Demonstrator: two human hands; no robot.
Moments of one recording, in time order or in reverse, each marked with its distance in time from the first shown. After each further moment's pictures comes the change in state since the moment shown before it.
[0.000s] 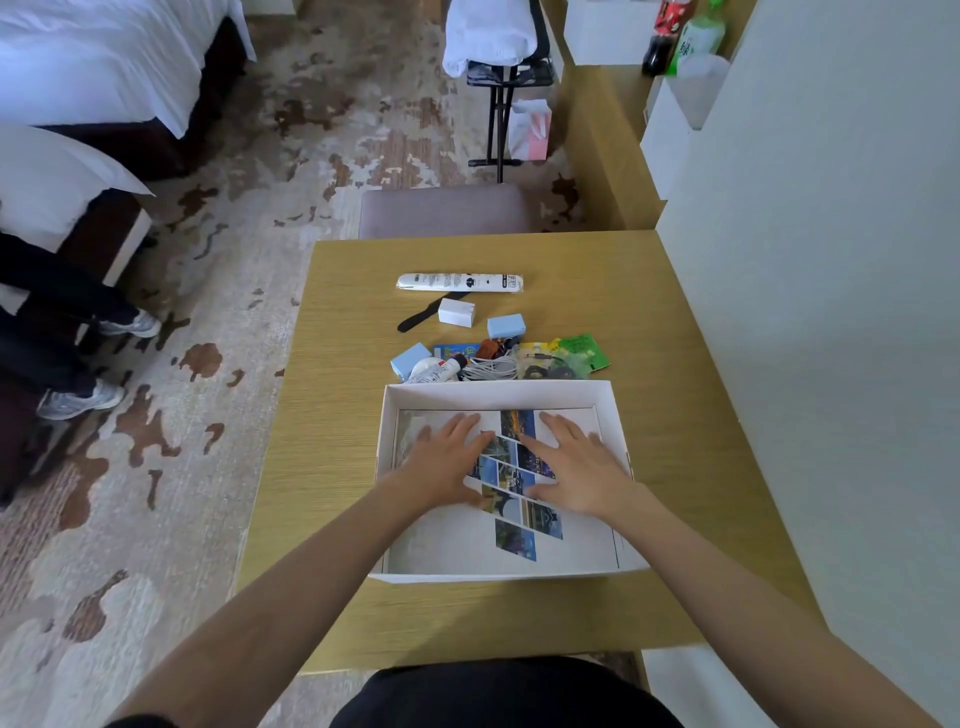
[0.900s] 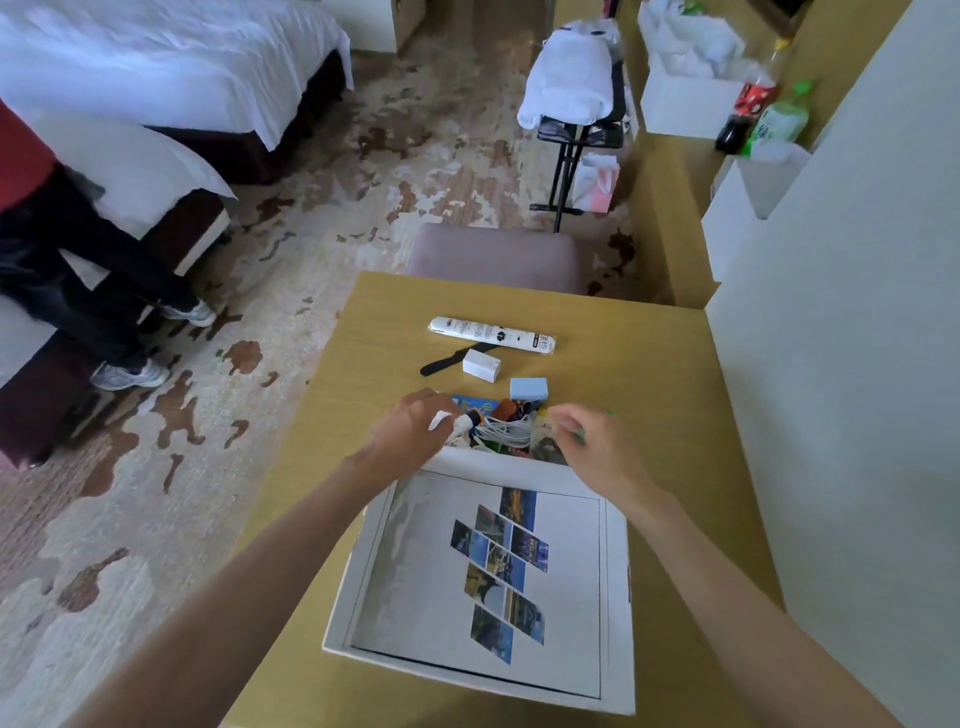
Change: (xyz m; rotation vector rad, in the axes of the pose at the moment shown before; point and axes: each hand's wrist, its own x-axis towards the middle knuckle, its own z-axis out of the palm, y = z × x) left_hand 0.023 -0.061 -0.071 -0.634 0.569 -0.254; right_hand 0.053 0.033 -0.102 0.574 0.425 -0.080
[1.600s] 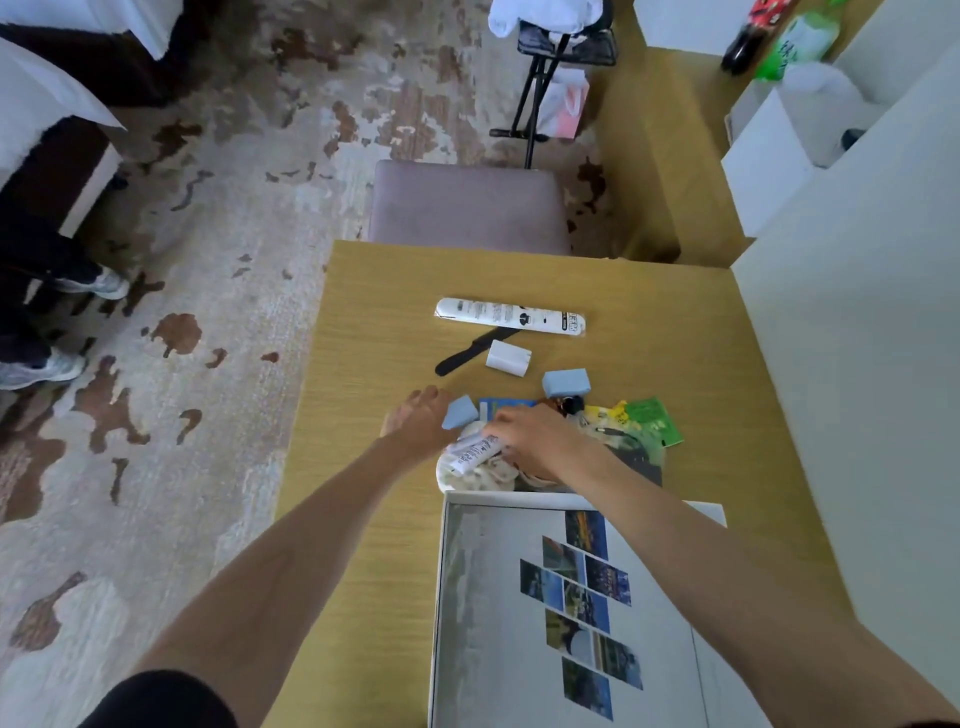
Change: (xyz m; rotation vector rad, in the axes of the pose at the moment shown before) left_hand 0.102 -0.136 0.052 0.256 -0.276 -0.049; right_hand 0.123 -0.038 0.121 -0.683 -0.559 -0.198
